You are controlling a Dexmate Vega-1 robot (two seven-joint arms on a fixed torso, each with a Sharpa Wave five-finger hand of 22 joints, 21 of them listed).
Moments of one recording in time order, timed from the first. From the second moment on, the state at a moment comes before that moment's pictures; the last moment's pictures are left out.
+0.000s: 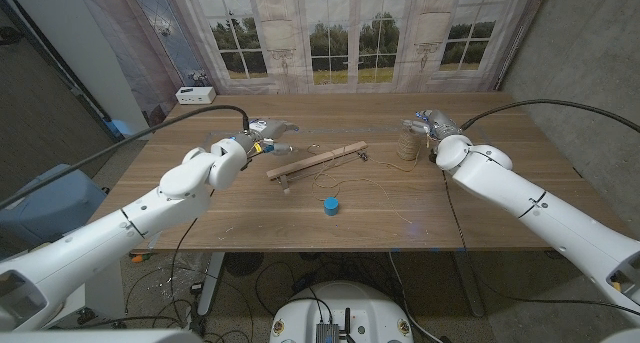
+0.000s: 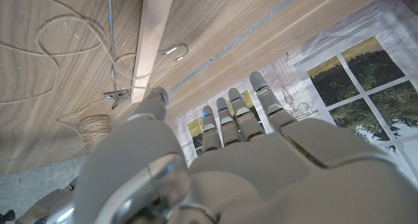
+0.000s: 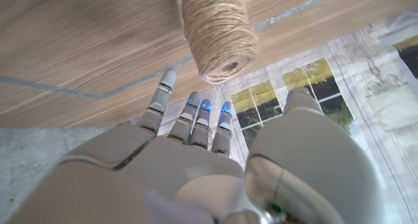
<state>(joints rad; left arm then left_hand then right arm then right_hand) 0.84 0.94 0.57 -2.00 0.75 0.35 -0.10 0.58 0.07 0.47 -0.05 0.17 0.24 -0.08 0.17 0.19 0.24 -0.06 0.18 0.34 0.32 -0.04 0.19 0.23 0.10 0.08 0.86 0.17 -0.76 -0.76 -0.57 -1.97 0.13 -0.77 -0.41 0.67 -0.02 0.12 0.07 0.26 0.33 -0.08 0.18 0.19 0.25 0.01 0.18 0.23 0.24 -0.01 0.18 0.46 0.16 0.19 0.74 0.17</state>
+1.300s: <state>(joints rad) 0.89 0.89 0.37 -1.57 0.14 -0.47 0.19 0.52 0.08 0.46 -0.06 0.18 0.09 -0.10 0.17 0.18 0.18 -0.04 0.19 0.28 0.23 -0.04 0.19 0.20 0.11 0.04 0.81 0.17 -1.12 -0.65 -0.32 -2.03 0.27 -0.07 -0.49 0.63 -0.04 0.08 0.06 0.25 0.24 -0.09 0.19 0.19 0.14 0.01 0.19 0.20 0.13 0.01 0.19 0.35 0.15 0.09 0.65 0.17</state>
